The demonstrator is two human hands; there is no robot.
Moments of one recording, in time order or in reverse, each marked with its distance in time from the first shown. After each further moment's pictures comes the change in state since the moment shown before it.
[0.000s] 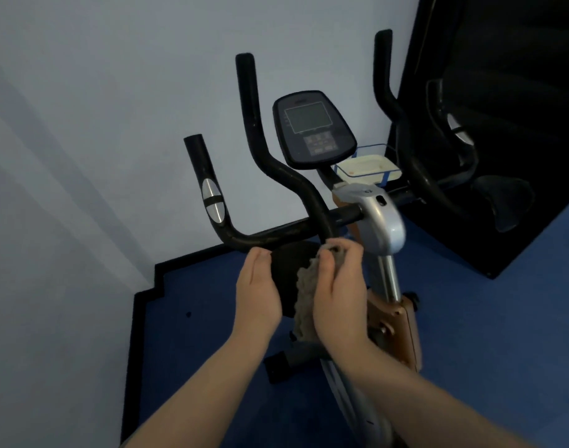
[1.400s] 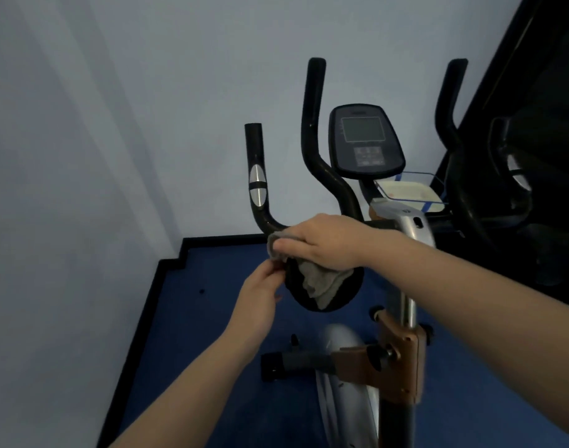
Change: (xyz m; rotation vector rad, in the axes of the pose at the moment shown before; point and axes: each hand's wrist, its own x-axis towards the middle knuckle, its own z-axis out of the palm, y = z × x) left_hand -0.033 0.003 -0.025 -0.027 -0.015 -0.094; right_hand 0.096 -0.059 0.017 -0.795 -1.173 -0.697
